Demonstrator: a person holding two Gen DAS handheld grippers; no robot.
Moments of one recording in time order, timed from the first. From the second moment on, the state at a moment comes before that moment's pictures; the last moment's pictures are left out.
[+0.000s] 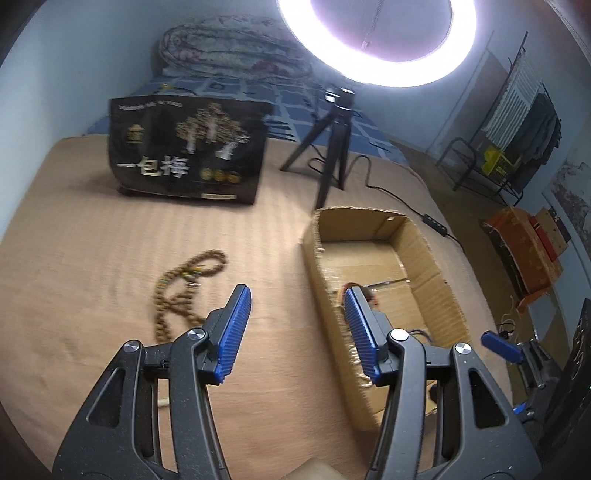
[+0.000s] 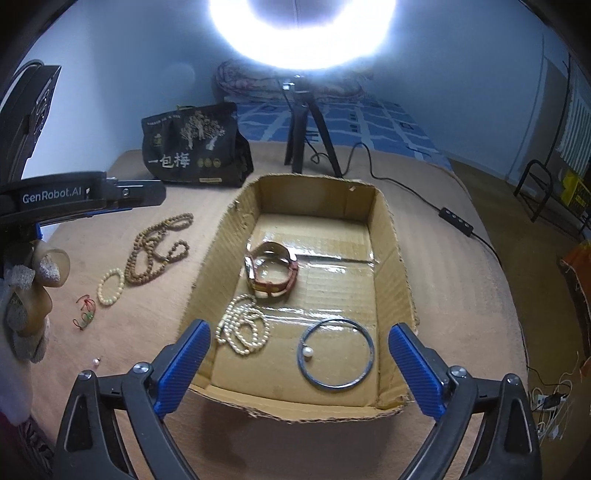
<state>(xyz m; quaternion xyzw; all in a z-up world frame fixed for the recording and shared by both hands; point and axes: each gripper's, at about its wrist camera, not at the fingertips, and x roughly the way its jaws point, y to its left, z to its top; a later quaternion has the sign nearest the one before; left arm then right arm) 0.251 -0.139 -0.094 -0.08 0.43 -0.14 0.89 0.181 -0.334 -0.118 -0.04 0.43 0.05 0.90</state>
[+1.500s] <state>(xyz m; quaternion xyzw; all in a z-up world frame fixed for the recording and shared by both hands) 0.241 0.024 -0.169 -0.08 0.52 -0.09 0.85 0.244 -0.192 -0.144 0.00 0.45 0.15 0.88</state>
